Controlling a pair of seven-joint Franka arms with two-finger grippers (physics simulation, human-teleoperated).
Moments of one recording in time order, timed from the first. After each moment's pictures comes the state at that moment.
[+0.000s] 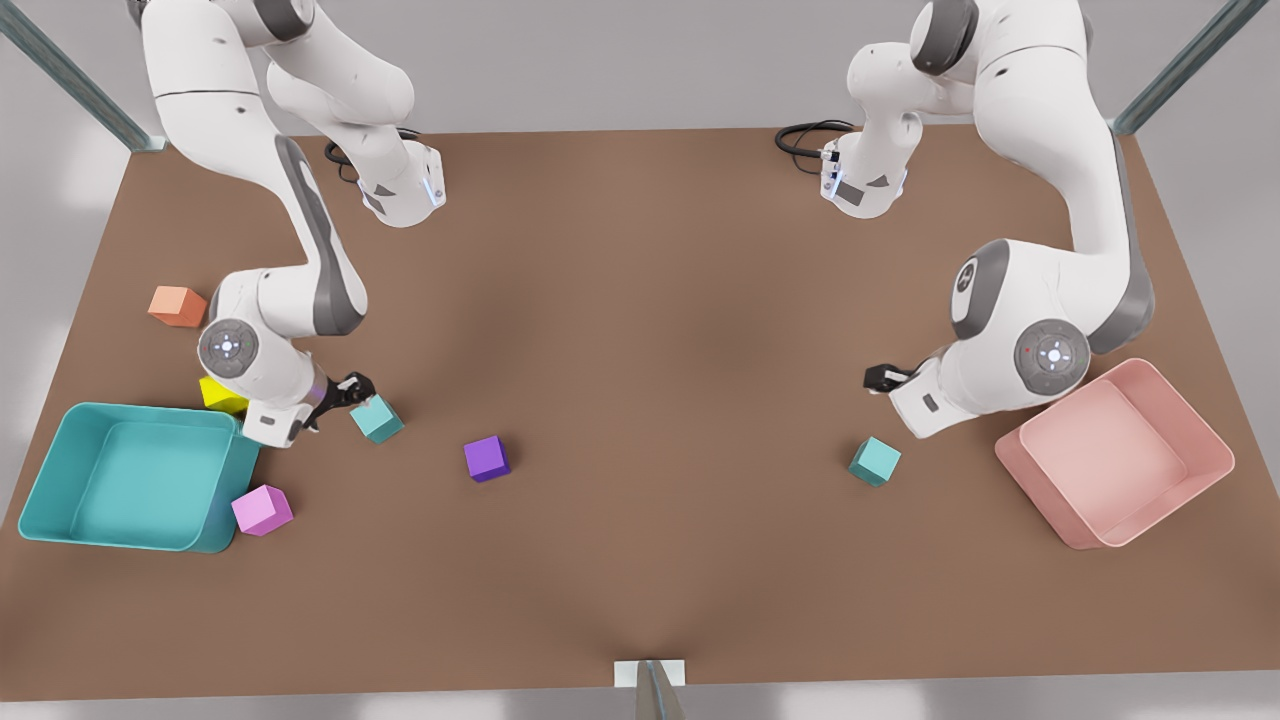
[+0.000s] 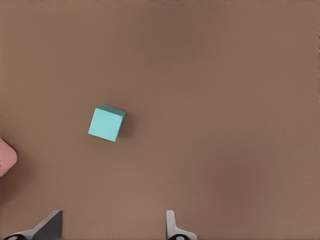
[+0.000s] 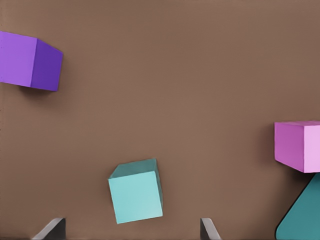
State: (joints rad) left arm -0.17 0.42 -0.06 -1.30 -0.03 1.50 0.04; right arm -0.16 0.22 0.24 -2.04 -0.10 2.19 -0.39
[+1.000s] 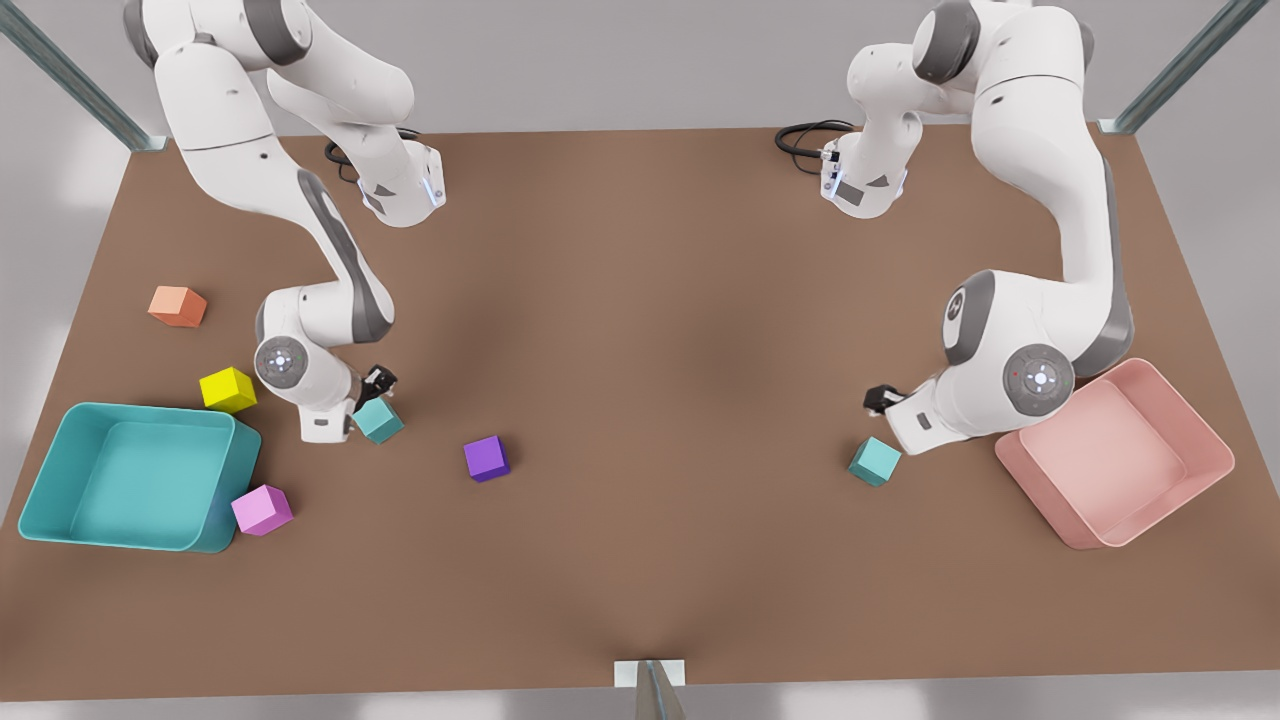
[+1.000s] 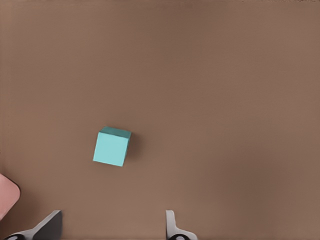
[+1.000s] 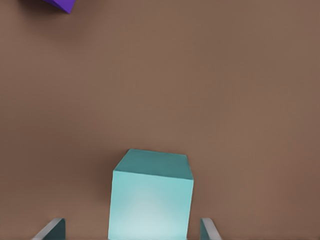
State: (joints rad) left arm -0.14 0.45 -0.07 -1.37 0.00 1.65 0.15; right arm -0.18 0.31 0.24 -2.19 -0.16 2.36 -0.59
